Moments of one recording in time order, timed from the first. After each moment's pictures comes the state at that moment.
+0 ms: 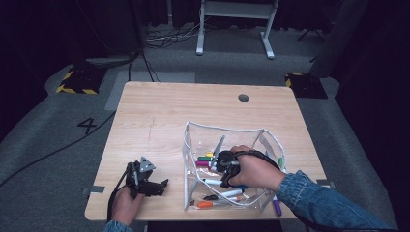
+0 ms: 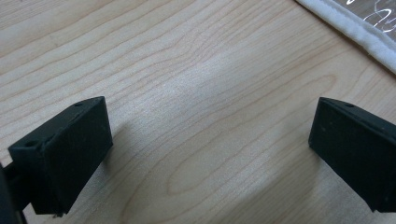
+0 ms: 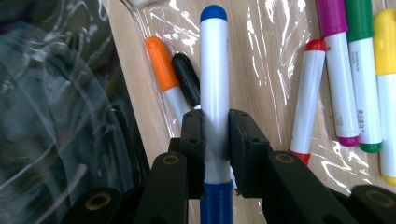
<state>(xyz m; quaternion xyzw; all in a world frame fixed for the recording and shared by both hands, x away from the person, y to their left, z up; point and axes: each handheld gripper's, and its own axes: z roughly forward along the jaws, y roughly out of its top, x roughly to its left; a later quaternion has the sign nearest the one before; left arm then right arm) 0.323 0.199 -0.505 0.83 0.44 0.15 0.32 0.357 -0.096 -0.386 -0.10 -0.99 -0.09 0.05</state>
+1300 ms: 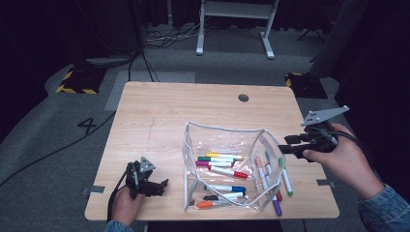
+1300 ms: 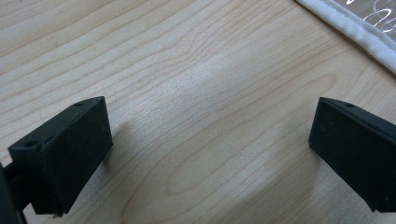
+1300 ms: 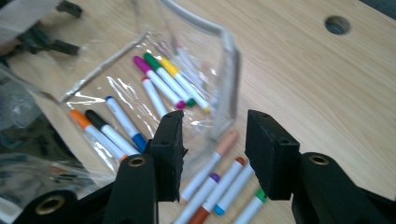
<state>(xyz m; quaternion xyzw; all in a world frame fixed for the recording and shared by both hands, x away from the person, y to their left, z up) 0.323 0.199 -0.505 0.83 0.44 0.15 0.31 0.352 -0.285 -0.277 -0.34 -0.88 -0.31 -0.11</state>
